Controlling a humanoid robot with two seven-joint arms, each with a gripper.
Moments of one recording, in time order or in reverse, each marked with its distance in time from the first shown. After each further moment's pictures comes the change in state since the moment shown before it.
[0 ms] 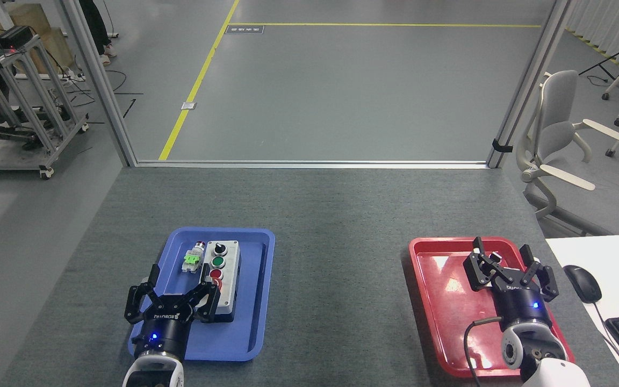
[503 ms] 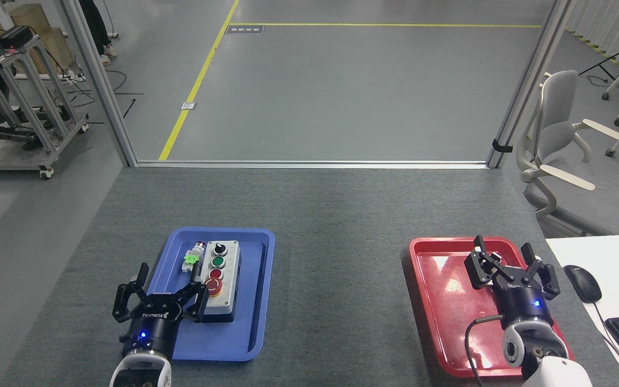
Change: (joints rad) left arm -0.006 0.047 0.001 0.012 0.002 0.002 0.001; right arm -0.005 -0.006 0.000 0.000 0.000 0.001 0.002
